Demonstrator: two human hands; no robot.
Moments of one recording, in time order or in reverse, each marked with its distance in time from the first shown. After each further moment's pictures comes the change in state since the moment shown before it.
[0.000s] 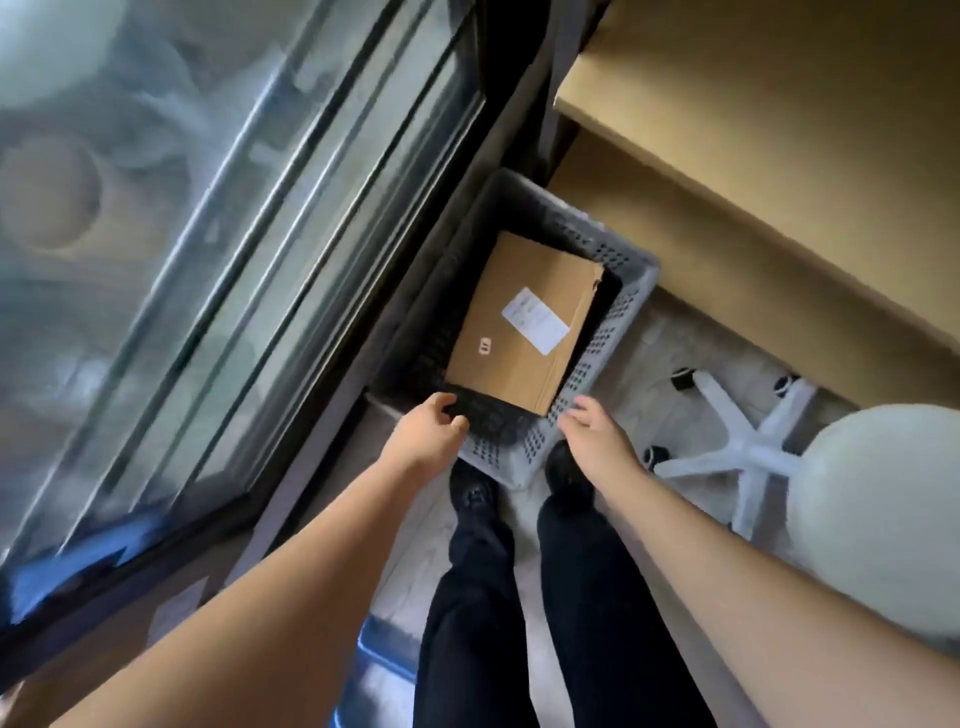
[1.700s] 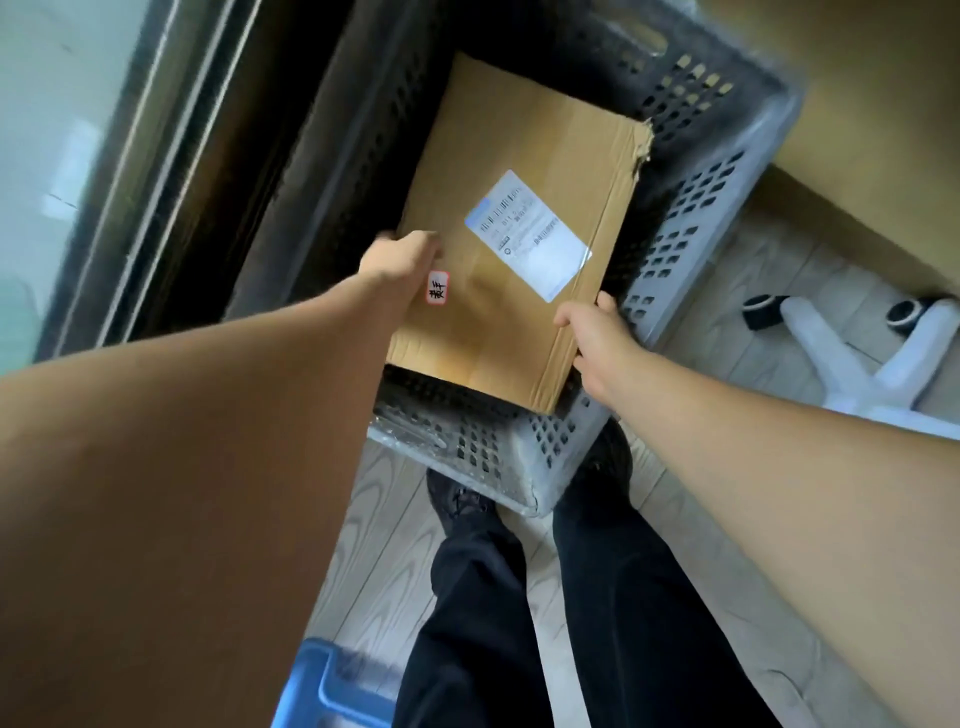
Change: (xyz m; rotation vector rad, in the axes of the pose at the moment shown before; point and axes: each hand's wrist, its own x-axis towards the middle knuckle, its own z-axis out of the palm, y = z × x) left_hand 0.302 -0.020 0.063 -0.423 0.164 -0.179; right_hand 0.276 0.071 0.090 0.493 0.081 0.257
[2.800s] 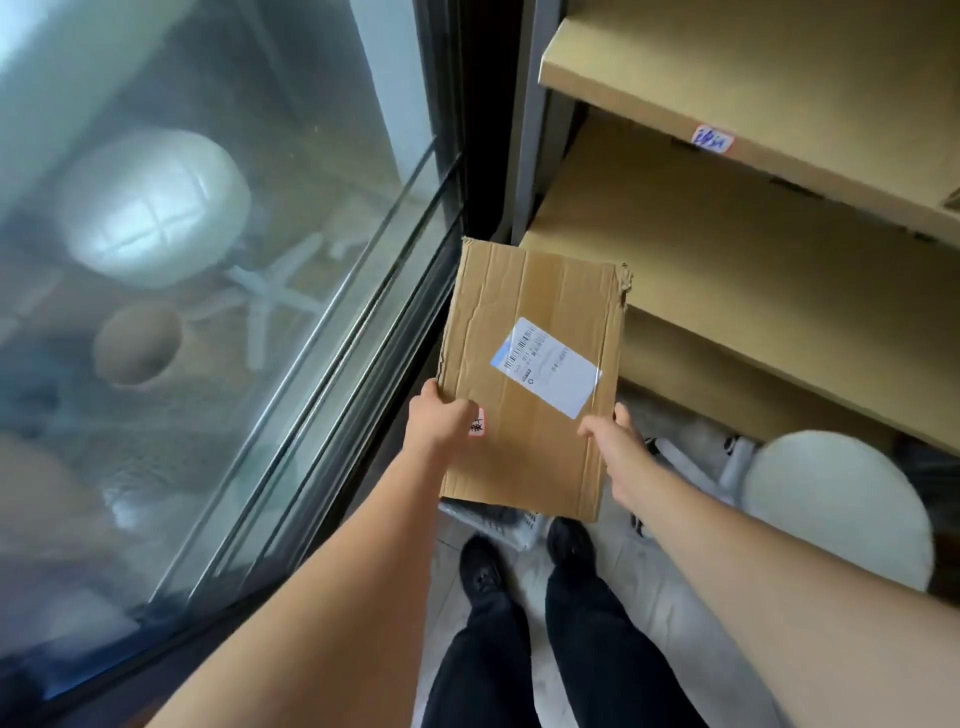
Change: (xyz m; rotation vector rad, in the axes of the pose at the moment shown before) left_hand -0.386 0.076 -0.166 -0.088 -0.064 0.307; right_hand -0.415 -0.083 -0.112 0.001 0.041 -0.275
